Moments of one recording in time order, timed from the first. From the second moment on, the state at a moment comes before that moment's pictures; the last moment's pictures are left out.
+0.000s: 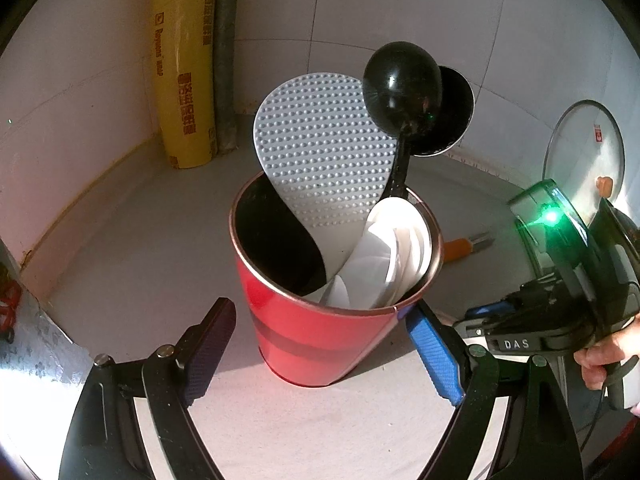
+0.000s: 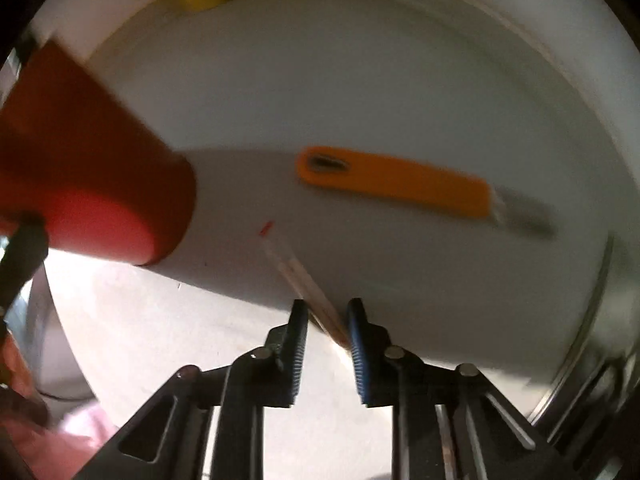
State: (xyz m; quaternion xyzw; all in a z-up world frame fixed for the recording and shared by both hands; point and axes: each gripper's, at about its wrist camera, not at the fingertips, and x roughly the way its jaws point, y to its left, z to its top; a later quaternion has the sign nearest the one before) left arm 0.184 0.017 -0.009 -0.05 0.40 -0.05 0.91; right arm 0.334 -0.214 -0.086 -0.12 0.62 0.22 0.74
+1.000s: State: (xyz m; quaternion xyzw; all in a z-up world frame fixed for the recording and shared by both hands) left arm 0.180 0.018 -0.011 -0.04 0.40 -0.07 0.92; right arm 0.222 -0.261 0.063 -0.05 0.37 0.28 0.89
